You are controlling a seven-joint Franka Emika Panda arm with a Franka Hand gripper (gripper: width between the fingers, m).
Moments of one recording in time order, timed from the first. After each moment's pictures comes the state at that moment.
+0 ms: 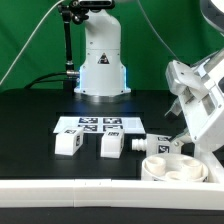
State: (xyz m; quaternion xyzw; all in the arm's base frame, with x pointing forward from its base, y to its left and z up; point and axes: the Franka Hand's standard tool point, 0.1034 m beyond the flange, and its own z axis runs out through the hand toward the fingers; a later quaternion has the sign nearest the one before) arm 0.524 0.097 0.047 0.67 0.66 -0.31 0.12
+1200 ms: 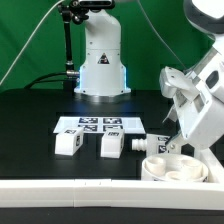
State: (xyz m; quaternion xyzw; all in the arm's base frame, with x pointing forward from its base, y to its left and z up) arm 0.526 0.092 0.039 0.71 0.65 -0.26 0.13
